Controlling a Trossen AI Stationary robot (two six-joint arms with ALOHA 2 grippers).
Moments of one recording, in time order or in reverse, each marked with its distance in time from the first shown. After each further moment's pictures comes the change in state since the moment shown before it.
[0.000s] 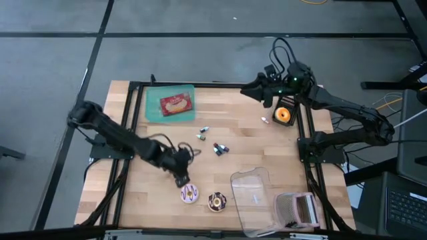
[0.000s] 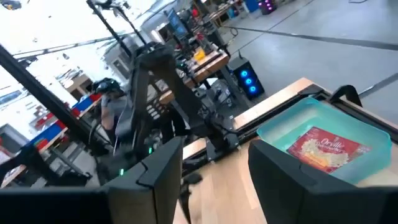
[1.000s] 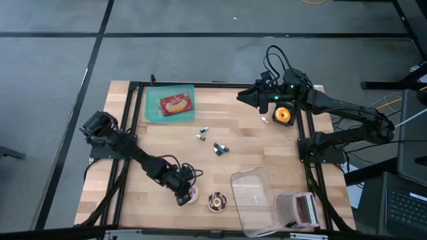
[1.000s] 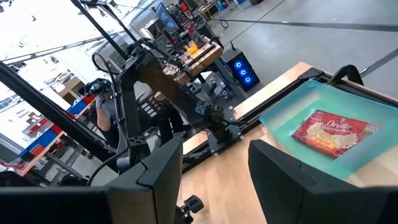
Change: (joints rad) left arm -0.133 0.234 0.000 0.209 0.064 -0.135; right arm 0.114 0.000 0.001 -0.043 0.134 0.047
